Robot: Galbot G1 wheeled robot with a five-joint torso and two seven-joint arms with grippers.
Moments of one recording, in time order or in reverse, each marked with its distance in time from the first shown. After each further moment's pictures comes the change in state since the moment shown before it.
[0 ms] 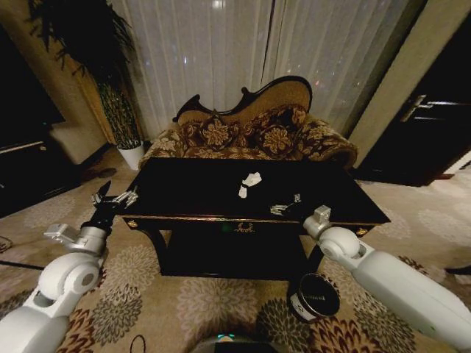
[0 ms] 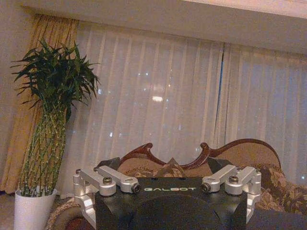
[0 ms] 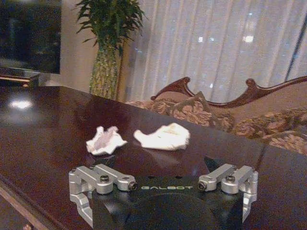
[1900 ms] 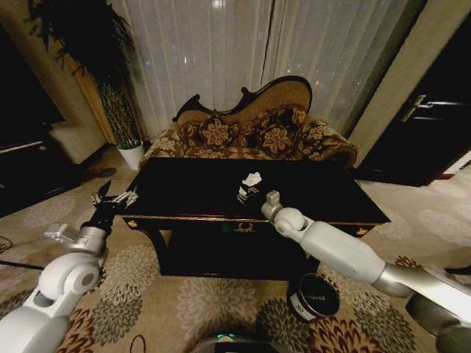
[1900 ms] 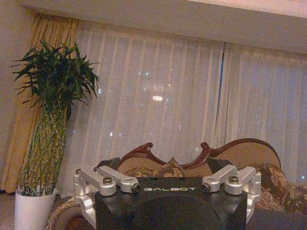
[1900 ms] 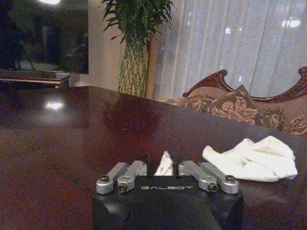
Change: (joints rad) left arm 0.000 0.000 0.000 0.000 0.000 0.000 0.000; right arm 0.428 0.268 -0.430 -0.247 0.060 -0.023 0.038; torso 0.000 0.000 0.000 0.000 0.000
